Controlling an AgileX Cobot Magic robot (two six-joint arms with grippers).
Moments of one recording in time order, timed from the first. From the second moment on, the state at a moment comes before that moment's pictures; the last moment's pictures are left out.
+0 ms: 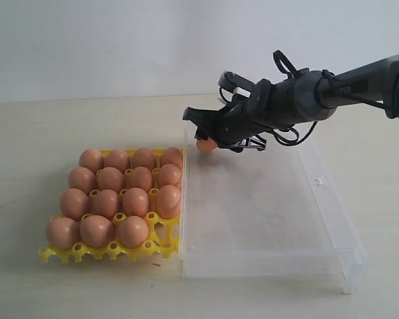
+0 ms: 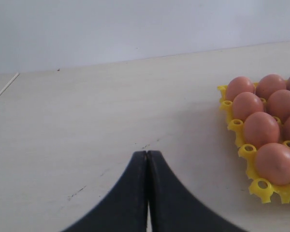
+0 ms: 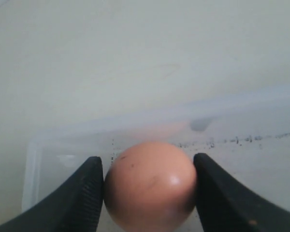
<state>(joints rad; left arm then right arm) -0.01 0.01 0.00 0.11 0.33 -0.03 0.43 2.32 -1.56 0.55 0.17 0.10</state>
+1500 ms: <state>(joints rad) -0.01 0.01 0.00 0.11 0.33 -0.03 0.87 1.89 -1.11 0.35 0.11 -0.39</state>
